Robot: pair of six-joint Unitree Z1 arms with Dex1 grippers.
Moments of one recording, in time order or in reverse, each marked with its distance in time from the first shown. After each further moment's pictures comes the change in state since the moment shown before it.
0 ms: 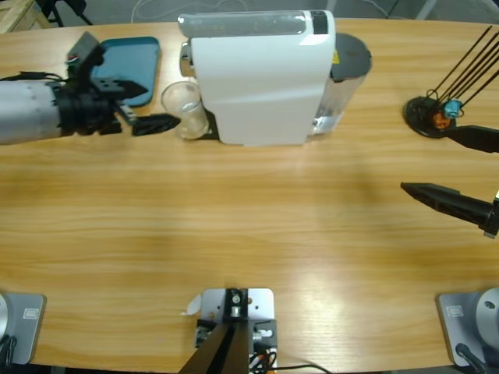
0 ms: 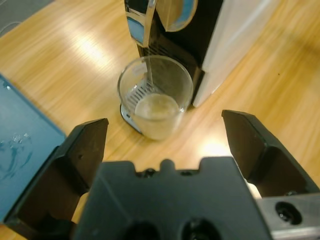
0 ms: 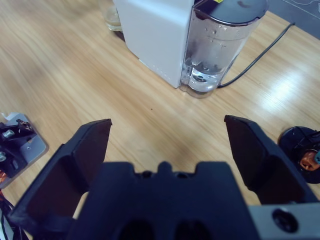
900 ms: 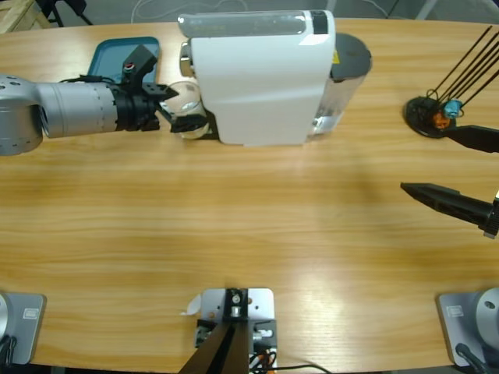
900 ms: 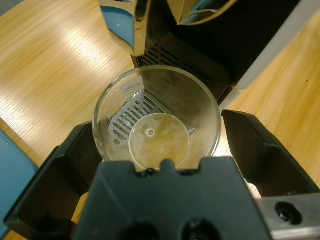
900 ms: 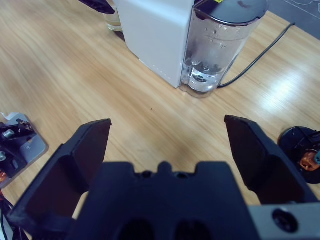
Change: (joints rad) arm 0 -0.019 0.232 -0.051 -0.166 0.000 0.000; arm 1 0.000 0.000 0.000 0.000 0.000 -0.001
